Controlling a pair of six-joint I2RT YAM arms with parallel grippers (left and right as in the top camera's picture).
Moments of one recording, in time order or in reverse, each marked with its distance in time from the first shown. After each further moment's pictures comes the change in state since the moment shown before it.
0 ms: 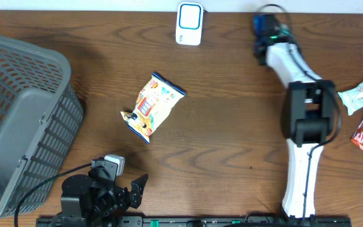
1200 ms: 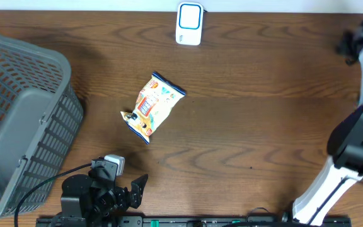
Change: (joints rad) left arm 0.000 0.000 0.000 0.000 0.000 0.000; right arm -0.323 -0.345 0.064 -0.188 -0.544 0.689
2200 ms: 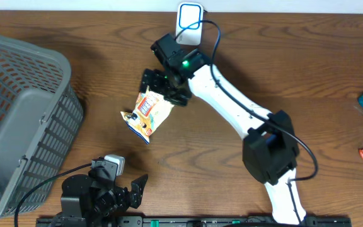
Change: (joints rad) left arm 0.000 0.000 0.000 0.000 0.000 0.000; right arm 0.965 0.119 -0.048 -0.040 -0.625 0.763
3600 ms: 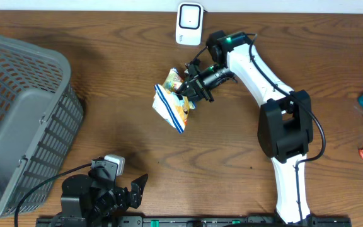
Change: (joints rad) left arm 0.000 0.000 0.000 0.000 0.000 0.000; right arm -0.299 0.103 0.022 -0.530 -0.965 -0.527
